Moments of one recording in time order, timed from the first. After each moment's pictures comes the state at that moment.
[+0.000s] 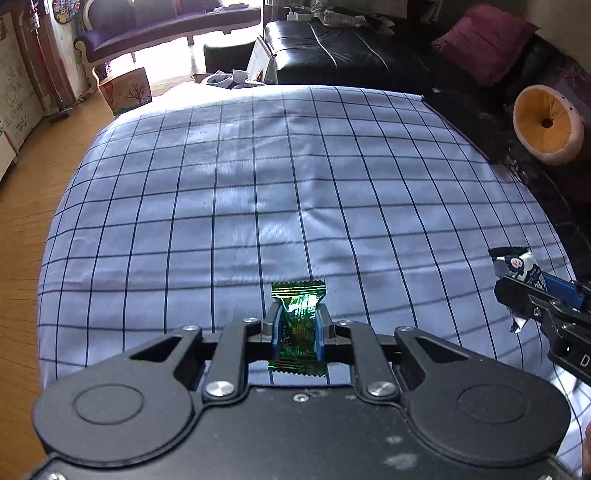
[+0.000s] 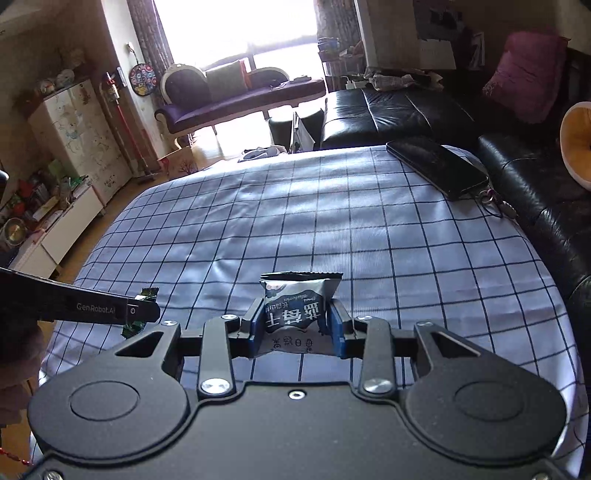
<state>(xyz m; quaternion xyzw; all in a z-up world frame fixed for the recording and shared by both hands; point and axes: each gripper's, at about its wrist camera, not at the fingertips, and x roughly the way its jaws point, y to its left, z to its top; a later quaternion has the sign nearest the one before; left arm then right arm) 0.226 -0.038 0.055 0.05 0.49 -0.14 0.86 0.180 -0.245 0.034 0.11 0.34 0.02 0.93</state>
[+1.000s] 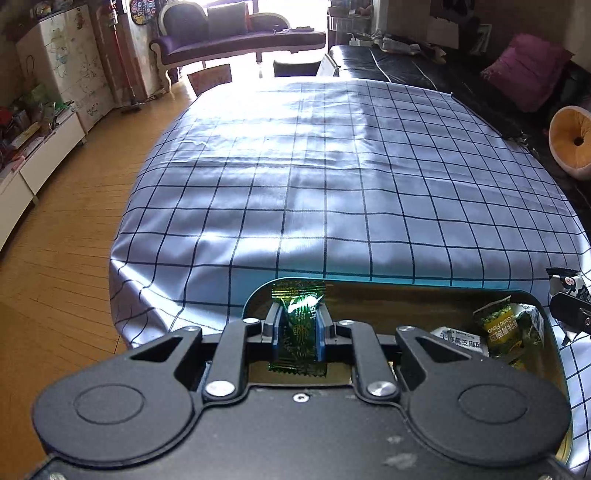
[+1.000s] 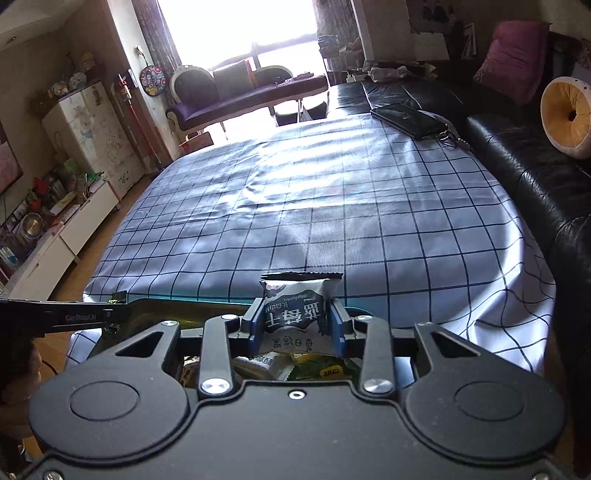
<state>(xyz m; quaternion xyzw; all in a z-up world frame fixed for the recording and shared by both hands) 0.062 0.003 0.041 0.03 0.45 -0.03 0.89 0.062 -0.237 0.020 0.13 0.34 0.03 0.93</state>
